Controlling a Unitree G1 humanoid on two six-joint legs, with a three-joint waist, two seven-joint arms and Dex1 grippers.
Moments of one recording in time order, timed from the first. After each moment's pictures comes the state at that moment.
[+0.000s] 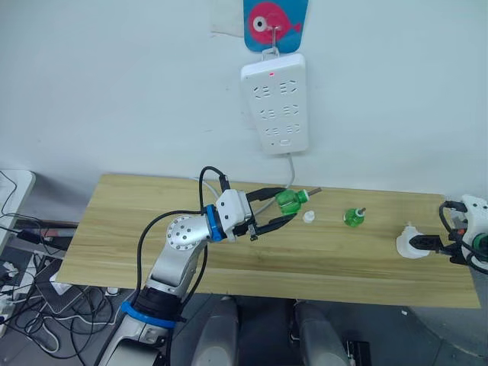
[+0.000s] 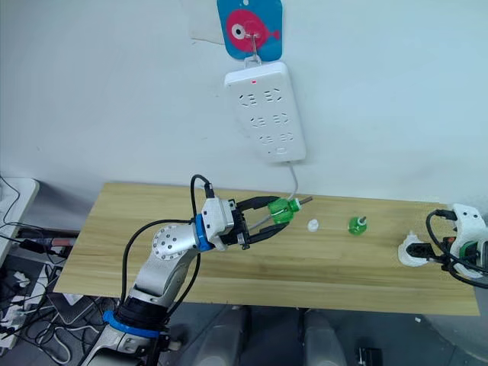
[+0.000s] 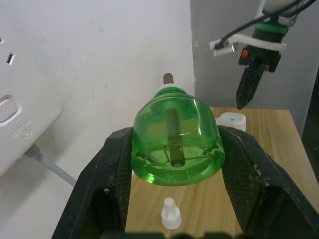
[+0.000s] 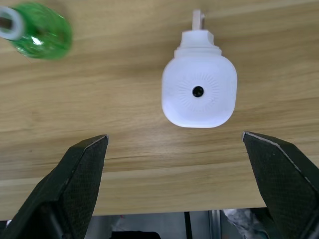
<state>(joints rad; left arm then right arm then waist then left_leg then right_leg) -0.35 0.31 -0.21 -0.05 -0.24 -0.14 -0.93 -0.21 -1.23 -0.10 0.14 1.40 1.23 -0.11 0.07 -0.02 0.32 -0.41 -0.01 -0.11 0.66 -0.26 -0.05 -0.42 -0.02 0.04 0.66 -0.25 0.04</state>
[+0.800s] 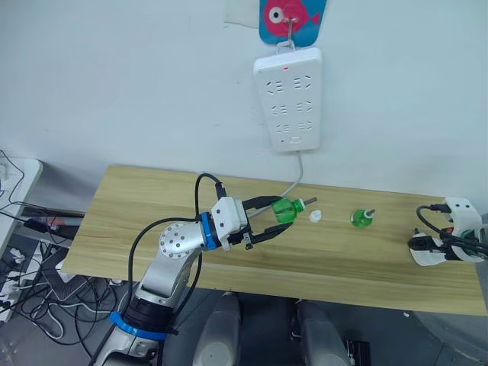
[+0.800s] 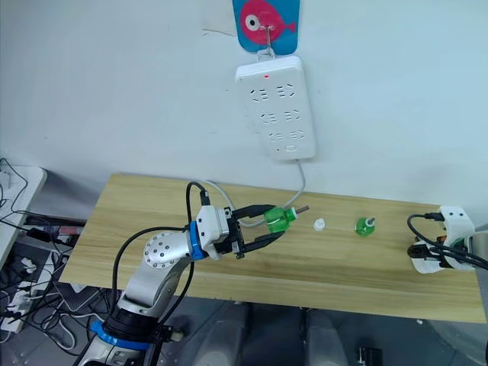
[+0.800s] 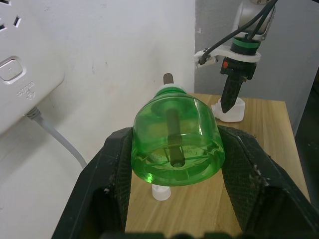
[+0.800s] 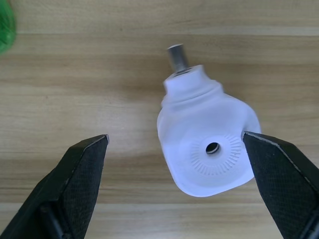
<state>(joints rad) -0.29 0.35 -0.21 -0.13 -0.26 -0.09 -0.93 -0.41 -1.07 -0.01 0.31 0.70 1.28 0.34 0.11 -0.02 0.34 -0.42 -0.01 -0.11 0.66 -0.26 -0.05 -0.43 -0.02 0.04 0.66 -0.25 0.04</state>
